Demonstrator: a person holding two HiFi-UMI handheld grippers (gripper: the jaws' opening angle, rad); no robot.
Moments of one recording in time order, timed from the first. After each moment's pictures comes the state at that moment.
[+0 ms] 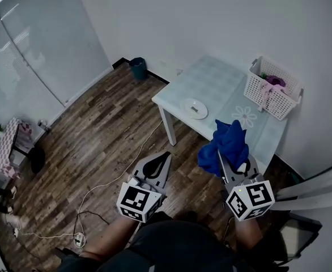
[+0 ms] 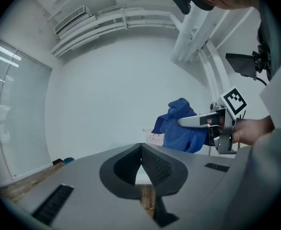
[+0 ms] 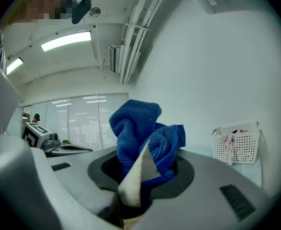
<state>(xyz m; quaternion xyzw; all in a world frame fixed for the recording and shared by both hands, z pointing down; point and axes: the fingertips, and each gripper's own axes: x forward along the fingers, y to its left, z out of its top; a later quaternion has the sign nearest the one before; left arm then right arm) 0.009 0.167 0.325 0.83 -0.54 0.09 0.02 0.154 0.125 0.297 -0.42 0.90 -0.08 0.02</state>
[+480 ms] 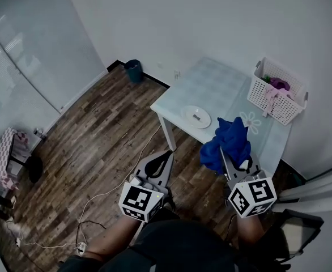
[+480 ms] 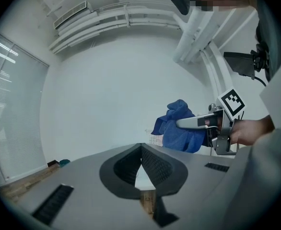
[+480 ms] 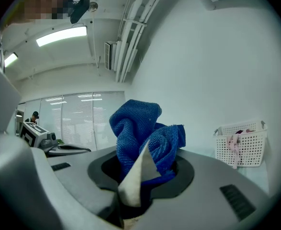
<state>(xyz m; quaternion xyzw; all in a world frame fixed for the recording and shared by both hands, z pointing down) -0.023 0.095 0.338 0.84 -0.53 0.09 0.02 0.124 0.052 0.311 -0.44 0.90 -0.08 0.01</state>
